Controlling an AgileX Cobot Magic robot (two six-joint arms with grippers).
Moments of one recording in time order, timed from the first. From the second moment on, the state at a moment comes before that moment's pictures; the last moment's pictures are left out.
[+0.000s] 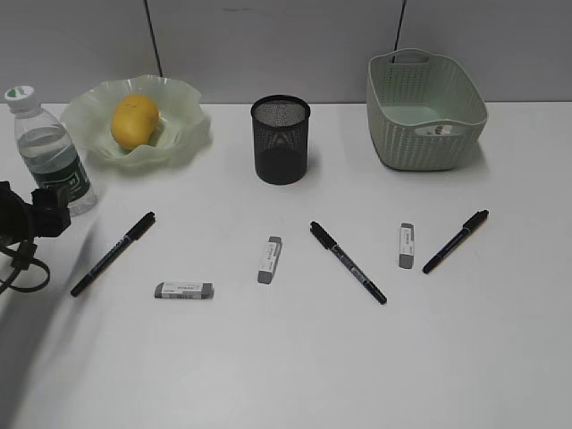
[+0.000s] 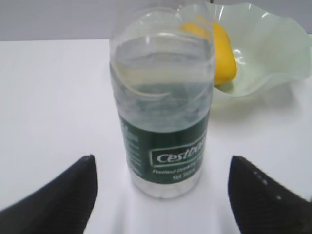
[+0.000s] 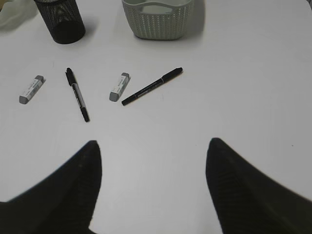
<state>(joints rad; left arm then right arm) -0.10 1.92 -0.44 -0.07 -1.06 -0.01 0.12 0.18 -0.53 0.09 0.92 -0.03</state>
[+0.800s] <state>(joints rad) -0.10 1.26 -0.82 -0.06 0.94 -0.01 0.12 0.18 -0.53 0.09 0.91 -0.03</state>
